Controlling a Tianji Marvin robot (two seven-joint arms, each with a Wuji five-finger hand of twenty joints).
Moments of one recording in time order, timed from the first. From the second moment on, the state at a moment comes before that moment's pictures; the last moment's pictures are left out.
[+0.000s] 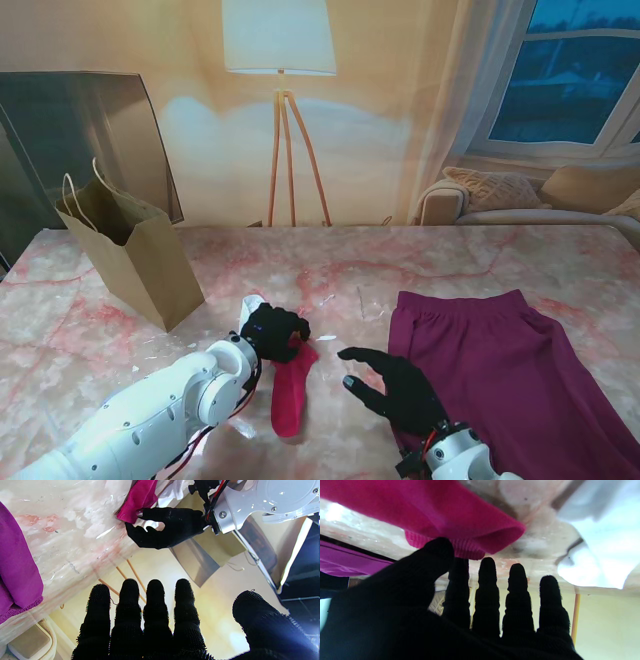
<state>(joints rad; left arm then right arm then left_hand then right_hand) 1.13 -1.13 -0.61 -1.20 0.79 0.06 0.11 -1.95 -1.13 1.25 -1.82 -0.63 -0.21 -0.24 0.60 -0.56 0.96 -0.10 0.49 -0.07 0.77 0.56 0.58 0.00 0.41 0.66 0.43 0.09 0.45 0.64 0.10 0.18 0.75 0.37 0.16 -0.14 0.65 0.03 0.46 -0.06 0.35 0.41 0.64 0.00 0.21 0.16 0.59 0.03 0.13 0.31 0.29 0.07 0.59 0.33</state>
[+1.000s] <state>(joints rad) 1.21 -1.12 -0.72 -1.29 0.79 0.05 0.07 -1.95 -1.13 1.25 -1.82 -0.63 -0.21 -0.23 0.62 -0.56 0.81 -0.19 0.63 -0.34 1.01 0.68 0.77 -0.03 0.30 0.44 0.55 0.08 0.45 0.59 0.13 0.17 0.82 0.42 0.16 -0.14 0.65 0.03 0.46 -0.07 0.36 0.41 0.66 0.00 0.22 0.16 0.59 0.03 0.13 0.32 0.30 0.07 0.59 0.33</state>
